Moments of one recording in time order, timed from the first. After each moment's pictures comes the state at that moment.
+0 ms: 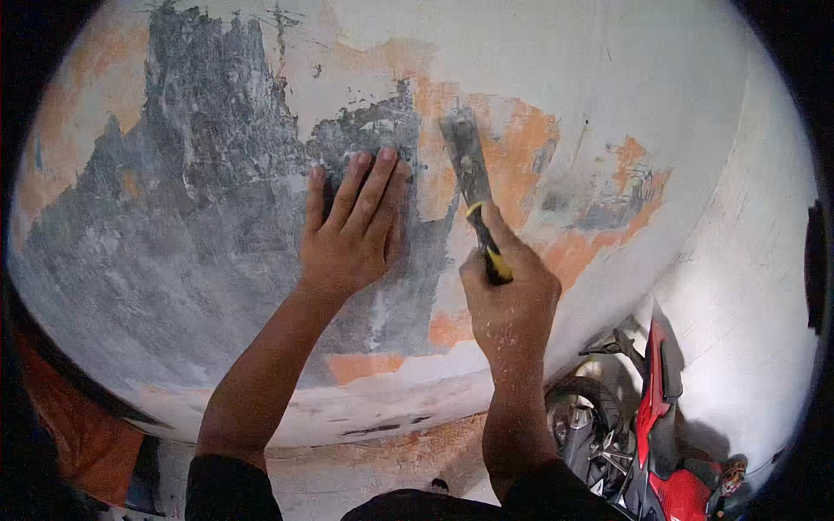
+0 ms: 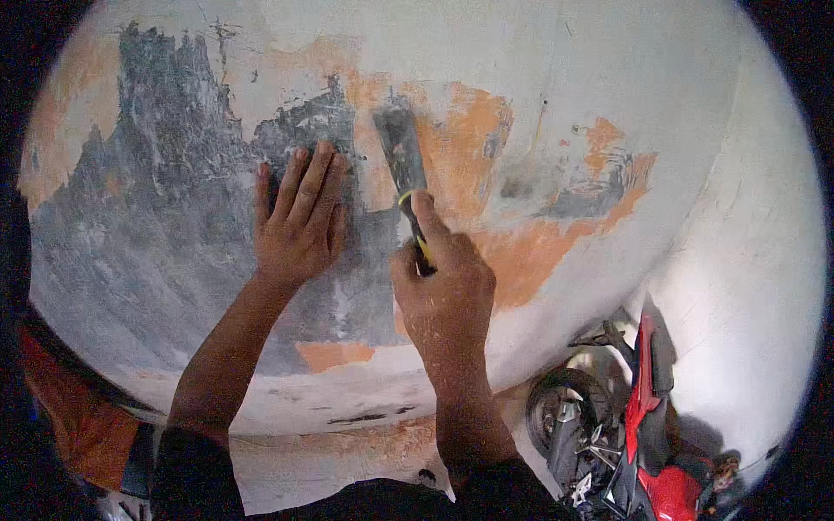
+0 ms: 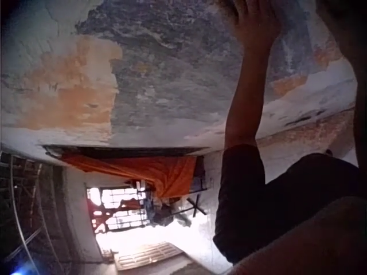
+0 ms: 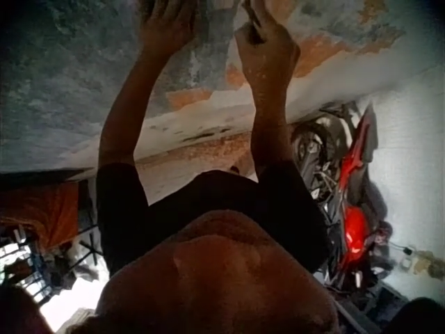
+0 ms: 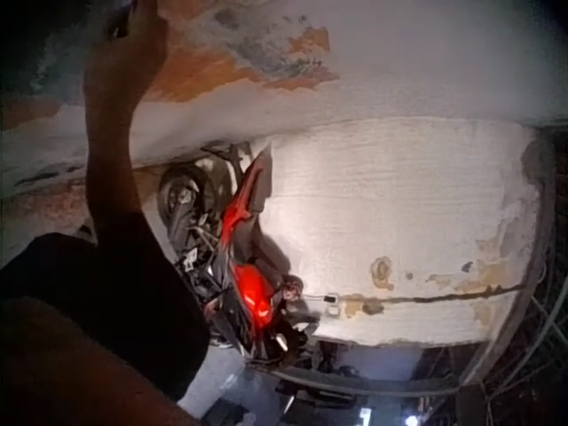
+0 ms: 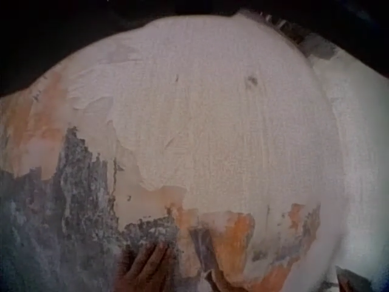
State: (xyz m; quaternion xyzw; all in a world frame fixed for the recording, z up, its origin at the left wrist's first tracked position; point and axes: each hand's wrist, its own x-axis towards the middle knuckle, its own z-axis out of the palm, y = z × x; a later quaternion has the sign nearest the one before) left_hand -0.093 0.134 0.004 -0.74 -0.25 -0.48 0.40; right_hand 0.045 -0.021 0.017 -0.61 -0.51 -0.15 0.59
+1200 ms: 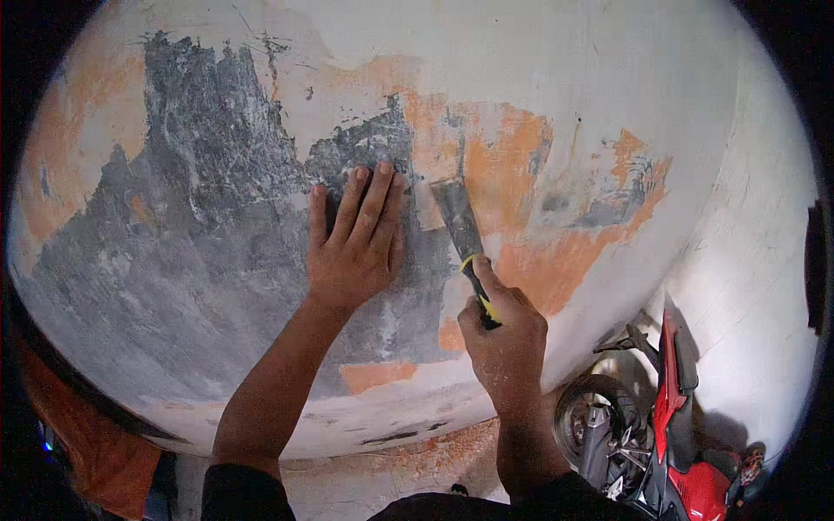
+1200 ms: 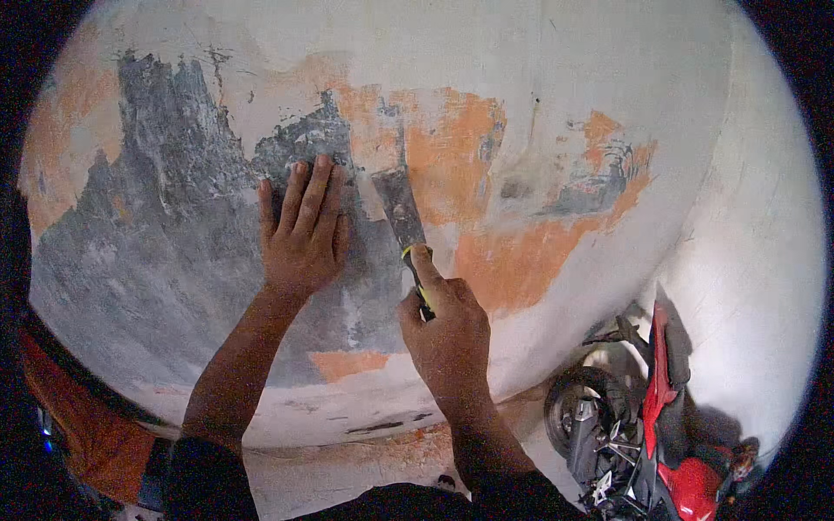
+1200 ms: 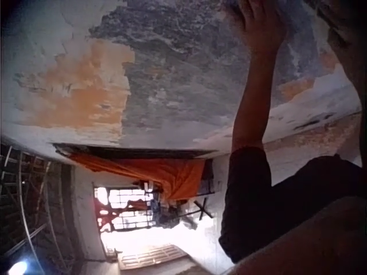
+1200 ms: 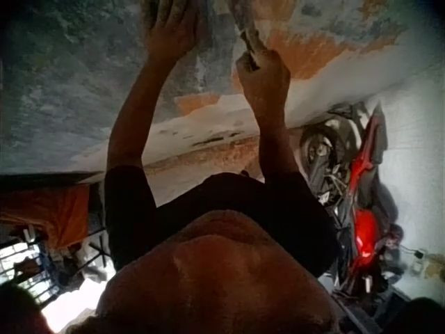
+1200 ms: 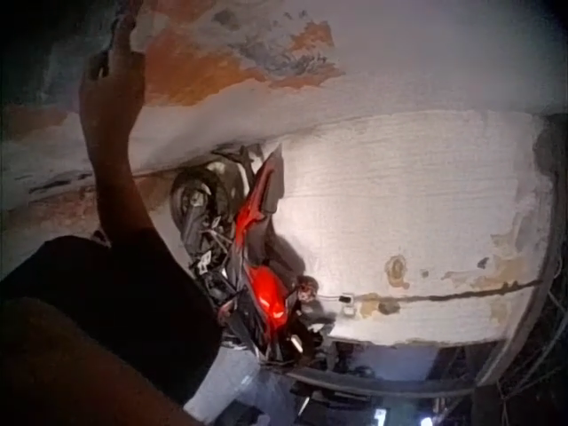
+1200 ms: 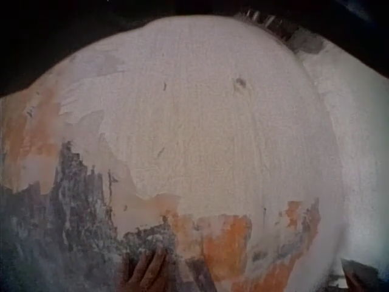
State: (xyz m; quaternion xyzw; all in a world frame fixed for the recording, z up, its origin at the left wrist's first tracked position) left_hand -0.101 0.140 0.000 -0.73 -0.27 -0.46 0.42; right_hand 0.043 -0.024 -0.023 -0.61 -0.55 -0.18 0.54
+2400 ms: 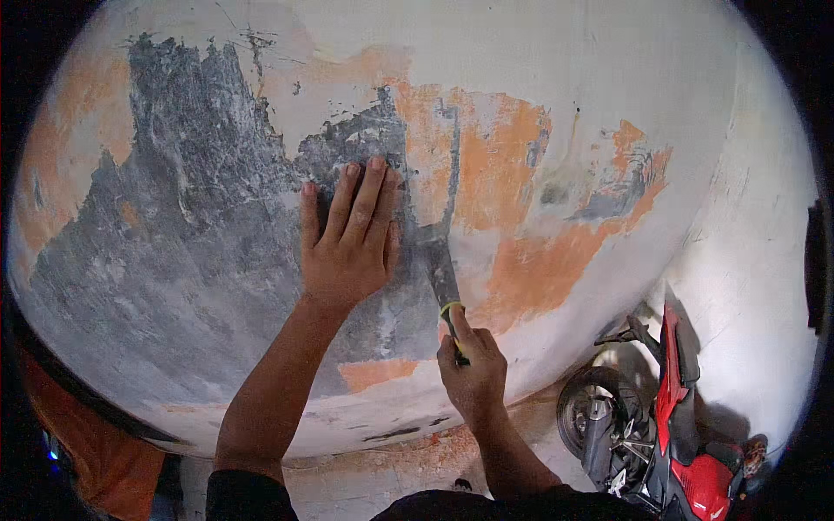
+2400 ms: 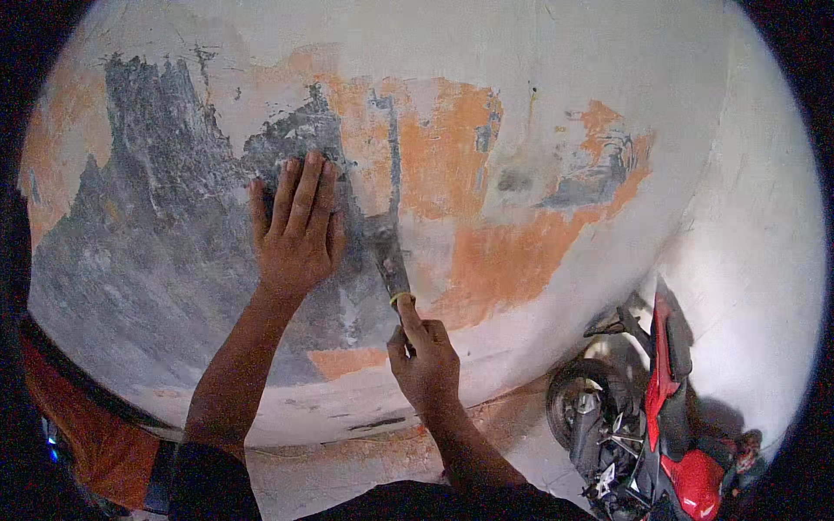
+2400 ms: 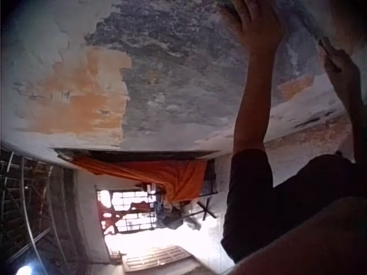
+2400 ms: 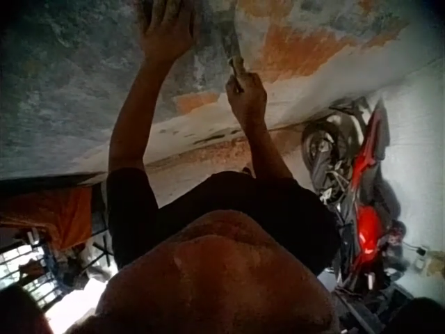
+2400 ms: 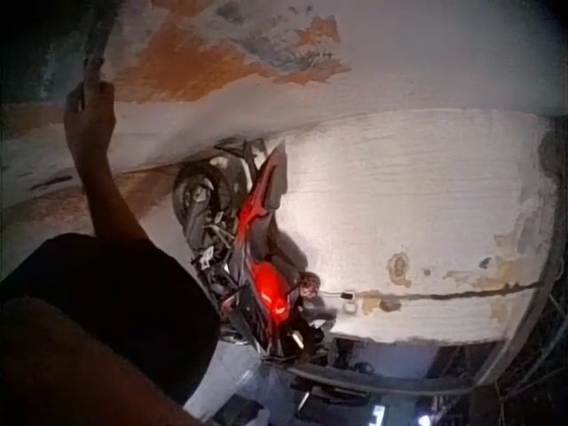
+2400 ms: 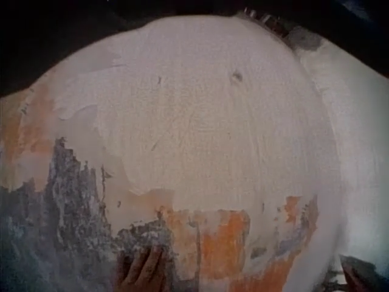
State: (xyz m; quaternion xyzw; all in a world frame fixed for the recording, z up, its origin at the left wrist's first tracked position) left_hand -0.094 0.134 0.004 -0.73 -0.26 -0.47 0.43; right_hand 0.034 -0.026 -0.104 -0.62 -0.55 -0.12 0.55
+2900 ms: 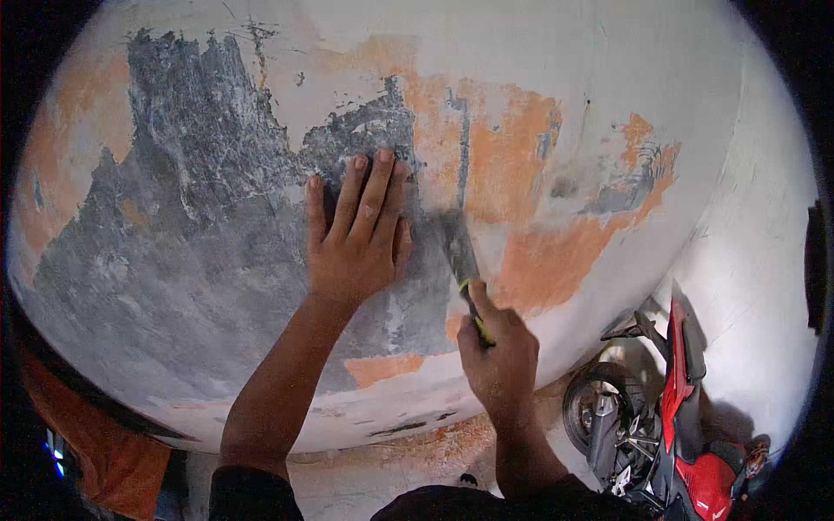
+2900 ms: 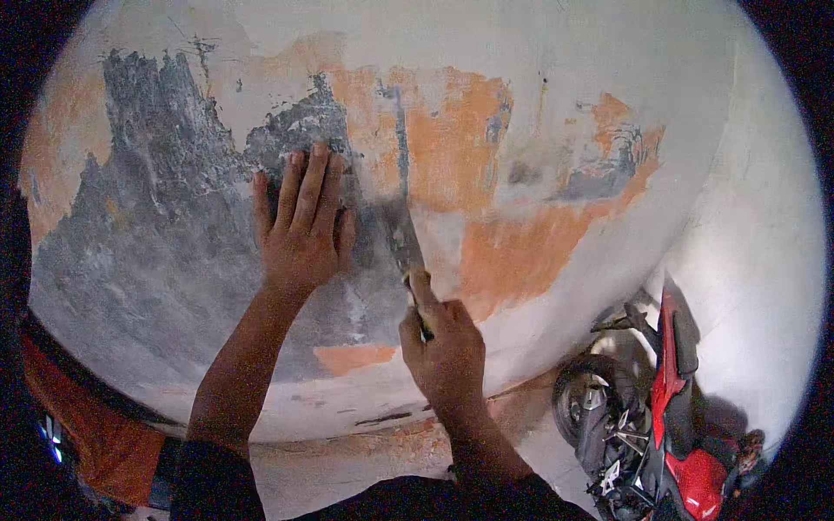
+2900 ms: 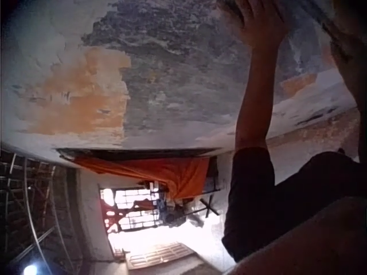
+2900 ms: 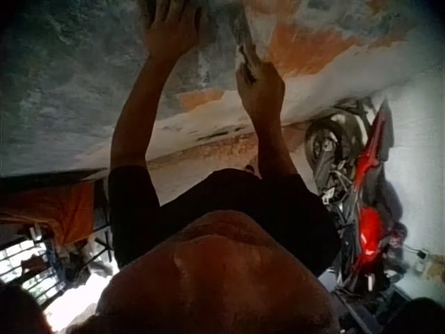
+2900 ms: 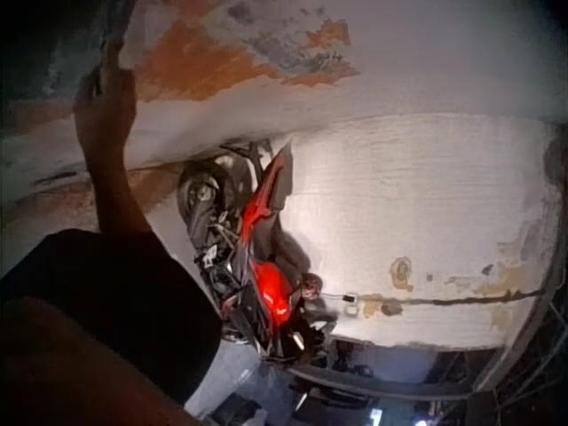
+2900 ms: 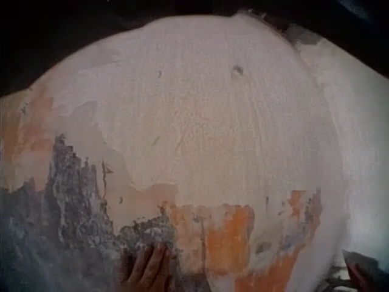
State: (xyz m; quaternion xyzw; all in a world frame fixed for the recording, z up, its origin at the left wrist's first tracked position) left_hand -0.096 0.136 0.001 -0.74 -0.26 -0.46 0.42; right_hand 0.034 -0.039 -0.064 -0.63 -0.55 -0.12 0.53
